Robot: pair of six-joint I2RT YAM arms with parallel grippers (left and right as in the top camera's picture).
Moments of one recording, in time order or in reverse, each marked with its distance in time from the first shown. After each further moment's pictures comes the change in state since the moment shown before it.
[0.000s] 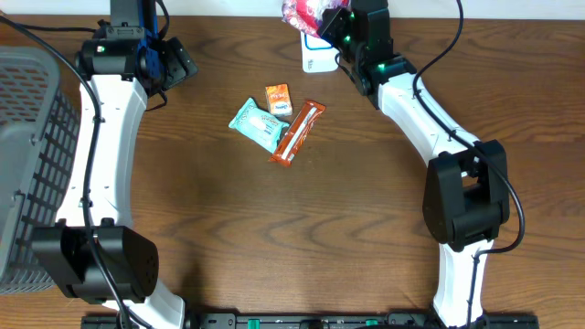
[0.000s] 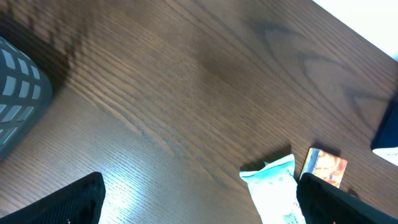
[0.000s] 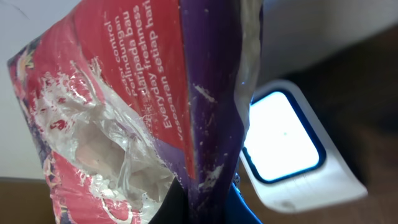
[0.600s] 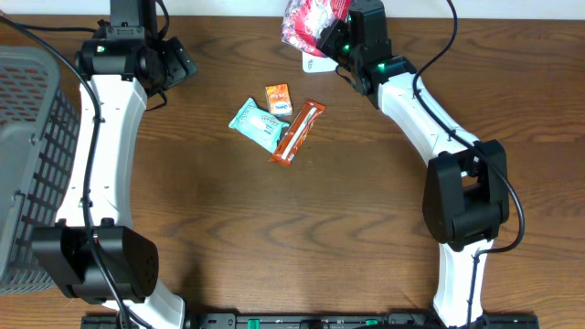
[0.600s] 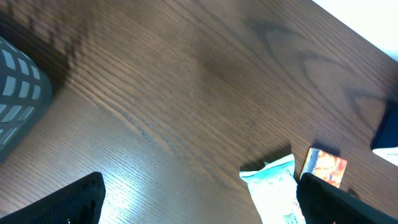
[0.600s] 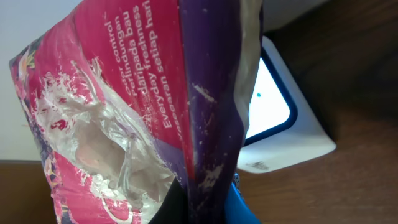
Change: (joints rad) left arm 0.000 0.000 0.000 0.000 0.000 0.000; right arm -0.002 0.001 0.000 -0.130 -0.031 -0.027
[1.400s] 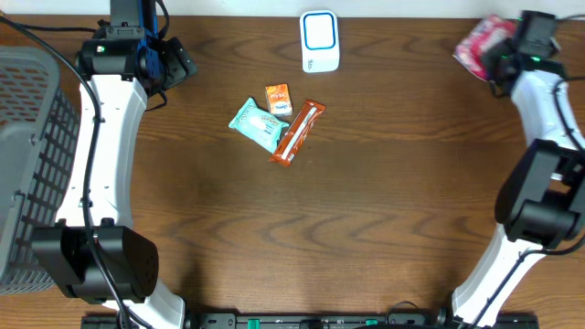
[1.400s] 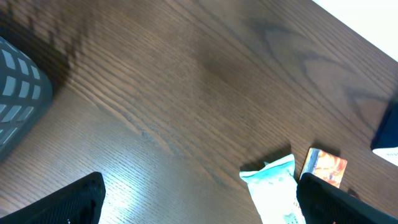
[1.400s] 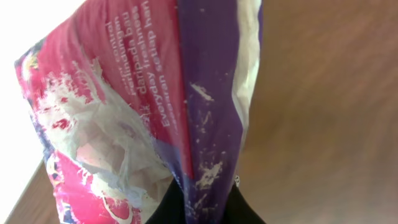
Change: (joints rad) left arm 0.000 0.000 0.000 0.000 0.000 0.000; right arm -0.614 -0.004 0.000 -0.327 0.197 -0.121
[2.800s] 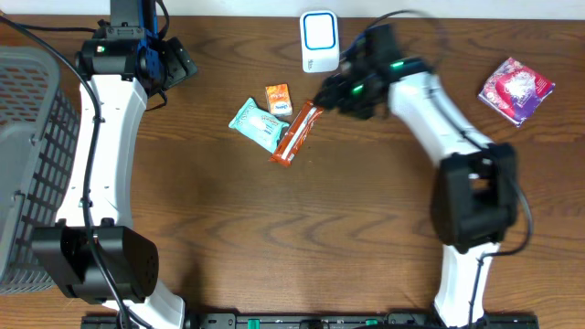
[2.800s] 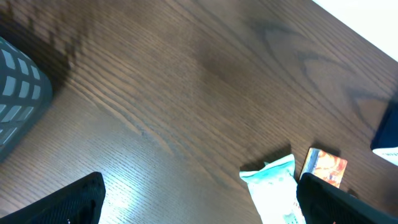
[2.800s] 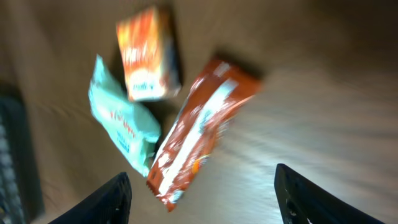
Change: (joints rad) left arm 0.000 0.000 0.000 0.000 0.000 0.000; right arm 0.591 -0.021 -0.043 -0.266 -0.569 -0.293
